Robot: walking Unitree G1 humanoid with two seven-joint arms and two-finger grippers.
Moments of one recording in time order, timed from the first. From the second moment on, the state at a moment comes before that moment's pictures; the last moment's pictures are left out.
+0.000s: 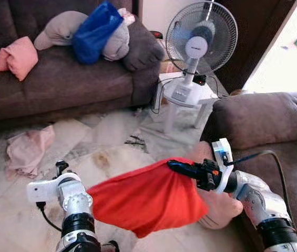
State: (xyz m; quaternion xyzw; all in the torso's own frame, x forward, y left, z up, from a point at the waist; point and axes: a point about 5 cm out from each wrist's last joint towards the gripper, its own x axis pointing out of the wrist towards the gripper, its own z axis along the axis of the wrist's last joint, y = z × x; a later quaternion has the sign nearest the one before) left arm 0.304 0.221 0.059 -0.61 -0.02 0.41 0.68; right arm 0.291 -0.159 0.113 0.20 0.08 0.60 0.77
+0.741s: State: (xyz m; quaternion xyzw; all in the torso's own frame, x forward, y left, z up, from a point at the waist) left arm 0.297 0.211 0.058 -0.60 0.08 0.43 0.66; right arm 0.291 -0.156 0.111 0.20 0.08 0.60 0.77
